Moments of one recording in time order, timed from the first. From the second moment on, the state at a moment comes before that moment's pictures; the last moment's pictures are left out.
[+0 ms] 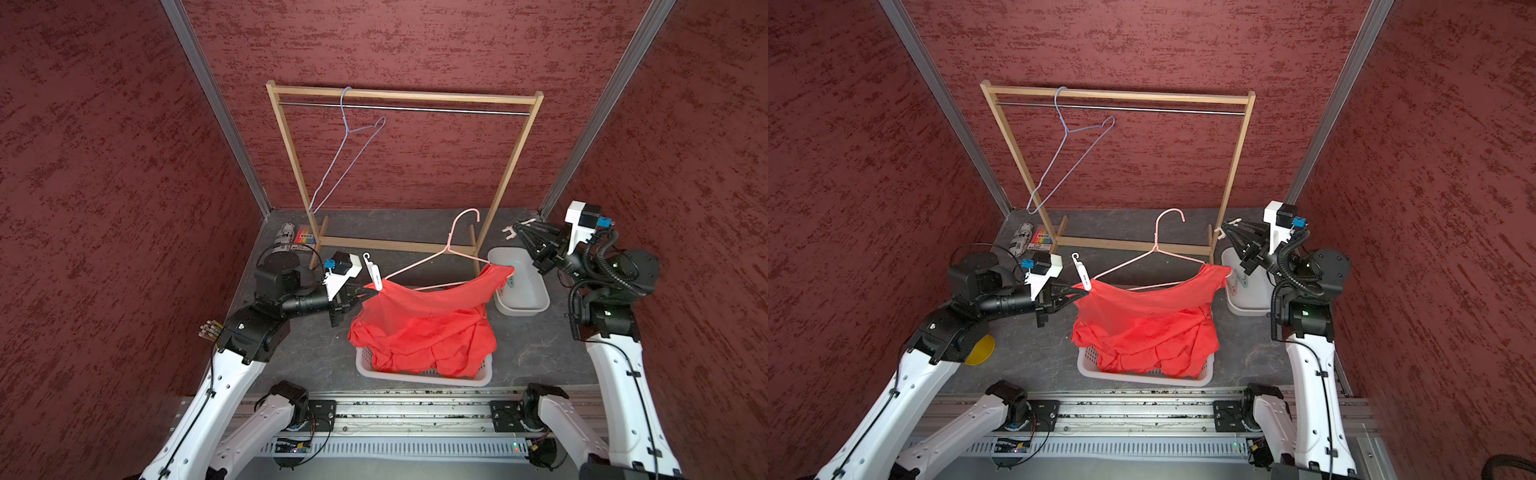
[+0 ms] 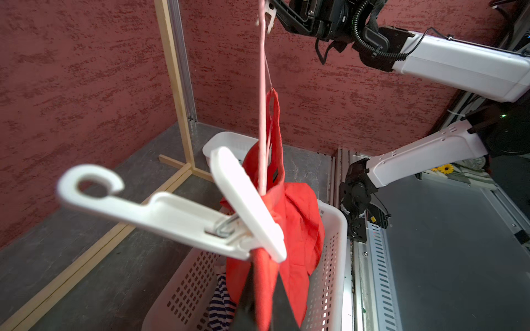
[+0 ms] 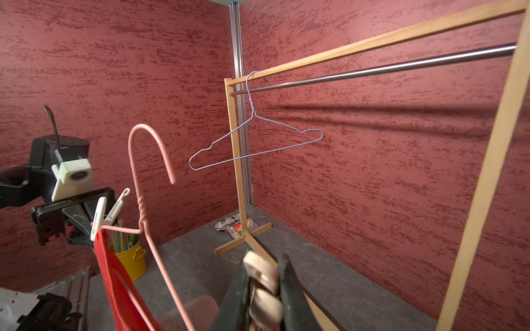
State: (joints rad) left arm -0.37 0.79 1.04 -0.58 0.84 0.20; right arm -0.17 0.88 0.98 0.26 -1.00 0.34
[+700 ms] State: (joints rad) left arm -0.37 0.78 1.03 -0.57 0.77 0.20; right arm -0.17 1.09 0.97 -0.10 -0.23 0.23
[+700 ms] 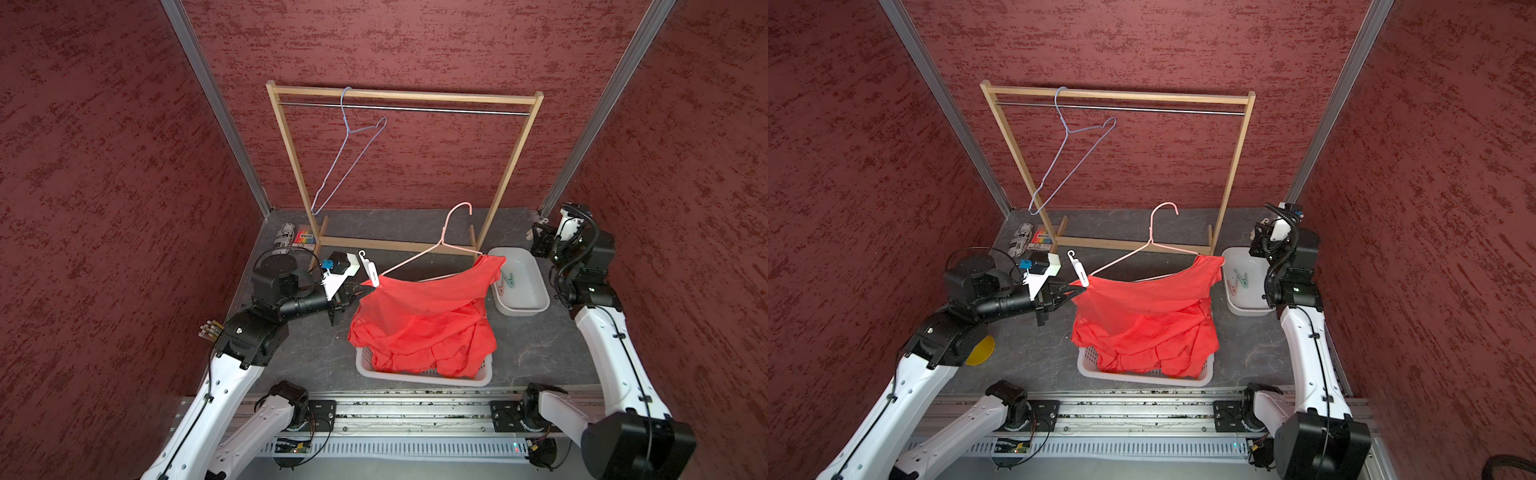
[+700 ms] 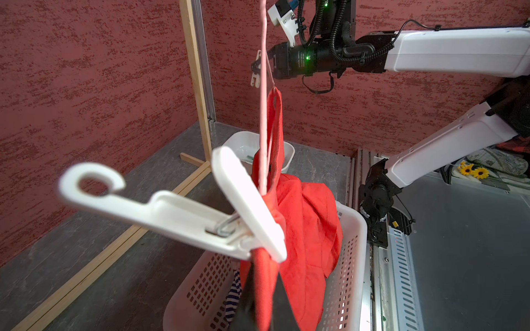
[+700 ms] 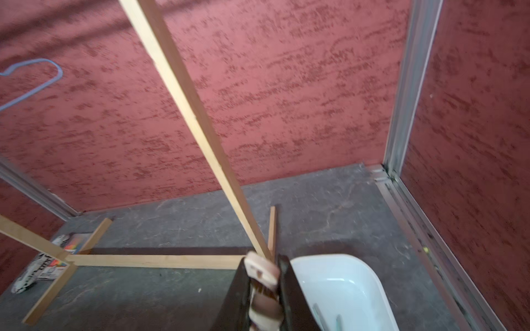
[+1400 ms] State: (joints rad) left arm -0.53 0.84 0.98 -0.49 0.60 0.21; right arm -0.17 1.48 0.94 -0.13 0.01 0.28
